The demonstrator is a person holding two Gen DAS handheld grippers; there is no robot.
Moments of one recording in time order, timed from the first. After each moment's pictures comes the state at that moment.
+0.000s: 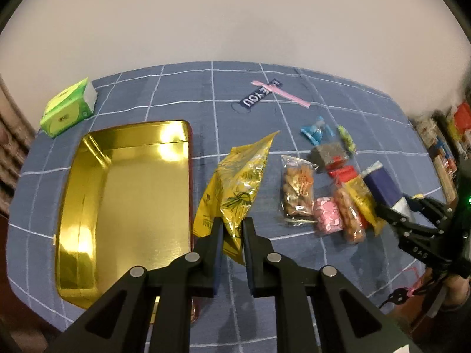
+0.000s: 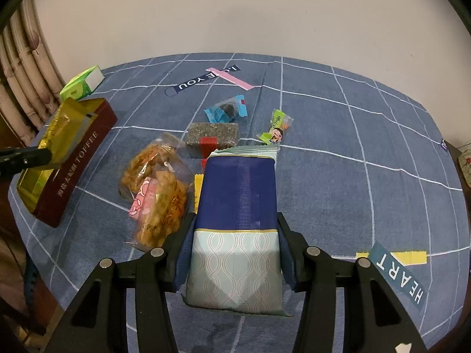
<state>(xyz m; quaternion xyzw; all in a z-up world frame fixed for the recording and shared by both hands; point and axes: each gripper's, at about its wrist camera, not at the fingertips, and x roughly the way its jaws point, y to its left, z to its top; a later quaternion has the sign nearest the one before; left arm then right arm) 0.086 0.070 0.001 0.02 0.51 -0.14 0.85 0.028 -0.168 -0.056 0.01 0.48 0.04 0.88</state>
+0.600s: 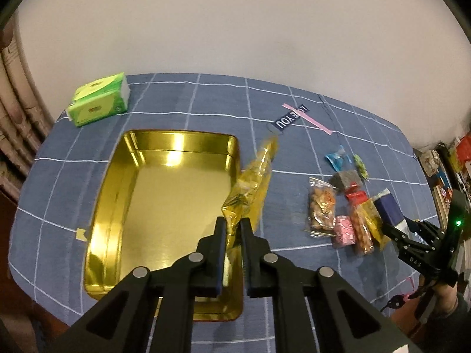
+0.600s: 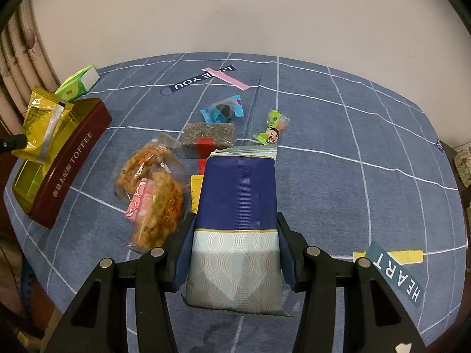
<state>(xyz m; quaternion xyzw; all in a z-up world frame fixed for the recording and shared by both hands) 0.089 0.130 0.021 -0.02 0.49 -0.10 0.86 0.029 -0.167 -0.057 0.00 0.48 0.03 0.88</state>
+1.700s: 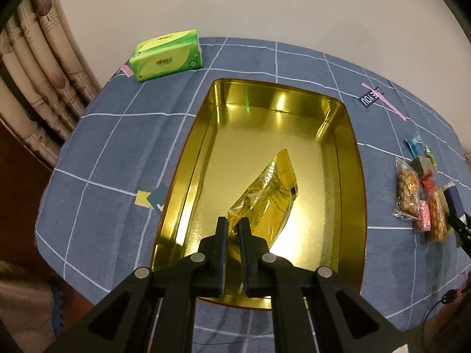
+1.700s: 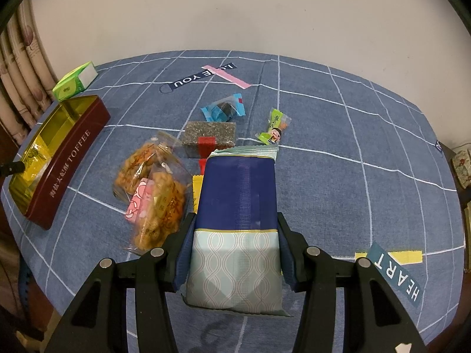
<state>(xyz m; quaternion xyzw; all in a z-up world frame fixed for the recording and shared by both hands) 0.088 0.205 -0.028 0.00 0.54 0.01 0.84 0.032 -0.163 -0.056 0.00 0.48 0.02 0.88</state>
